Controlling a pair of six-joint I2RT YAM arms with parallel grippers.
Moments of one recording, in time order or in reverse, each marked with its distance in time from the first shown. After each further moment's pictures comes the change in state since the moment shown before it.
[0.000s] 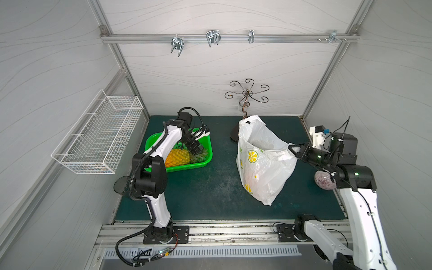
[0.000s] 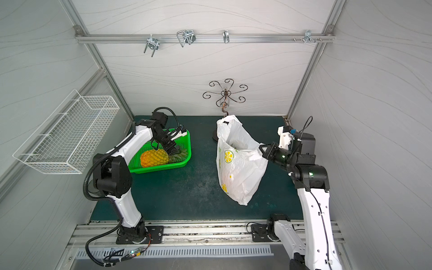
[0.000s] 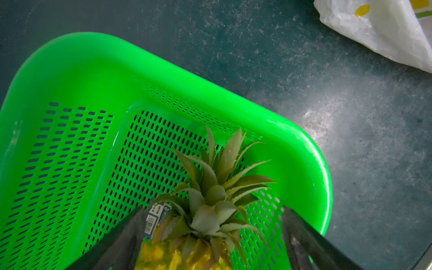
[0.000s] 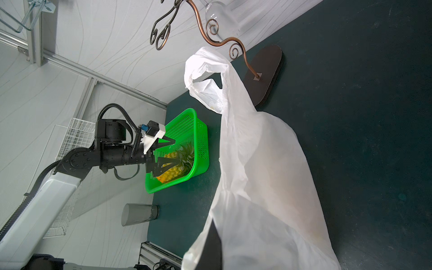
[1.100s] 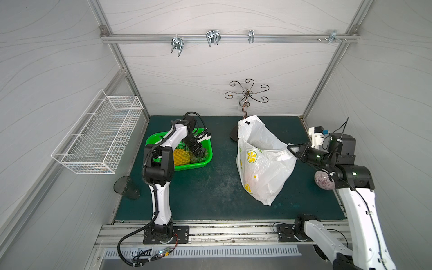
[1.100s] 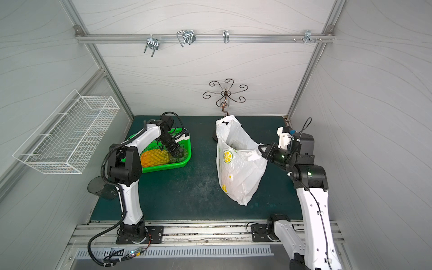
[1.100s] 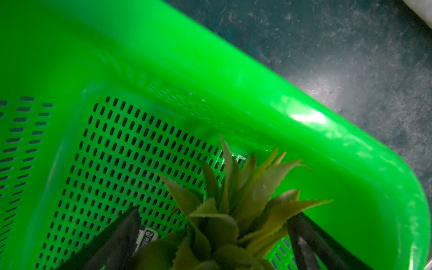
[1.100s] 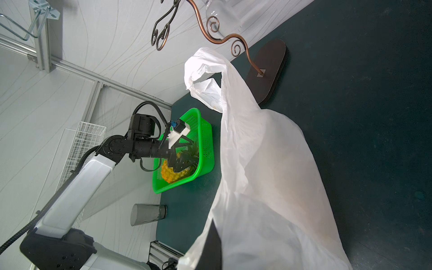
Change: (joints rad) left arm -0.011 0.215 0.098 -0.052 -0.026 -0.057; right arm 0.000 -0.002 -0.030 0.034 -0.024 0.045
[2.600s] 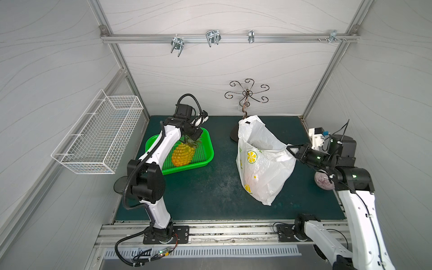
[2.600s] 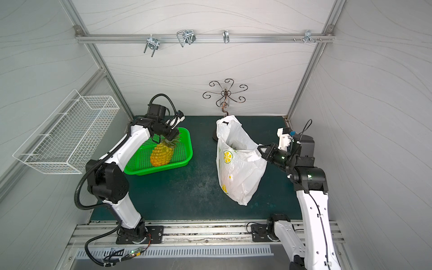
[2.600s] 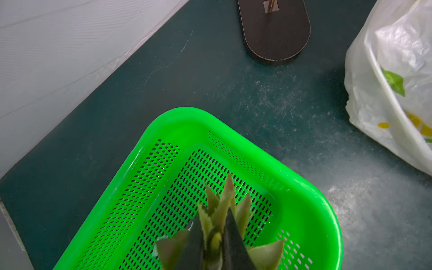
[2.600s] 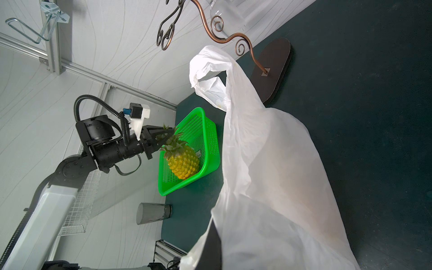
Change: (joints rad) left arm -0.017 -0.314 -0.082 0.287 -0.061 -0.229; right arm 0.000 -0.027 -0.024 0.020 -0.018 0.027
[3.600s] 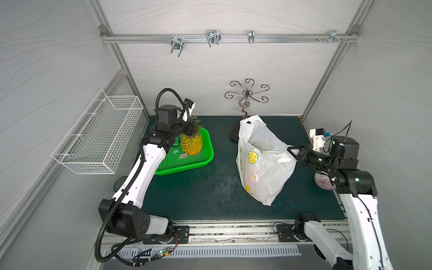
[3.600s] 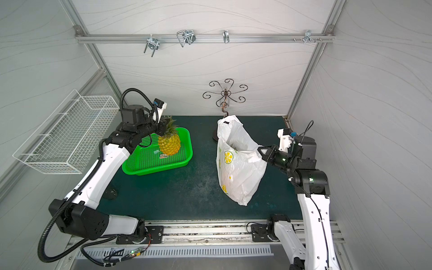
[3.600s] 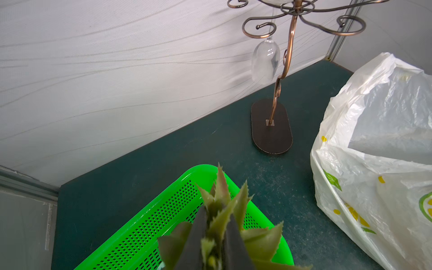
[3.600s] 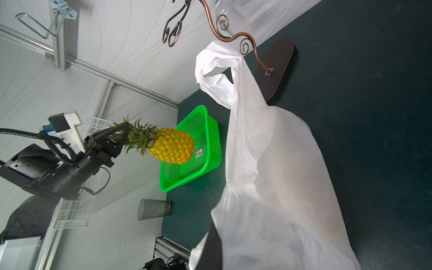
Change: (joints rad) left arm 0.011 -0.381 -0.214 0.323 0.019 -0.266; right arm 0.000 -0.023 0.012 -0.029 -0.008 -0.011
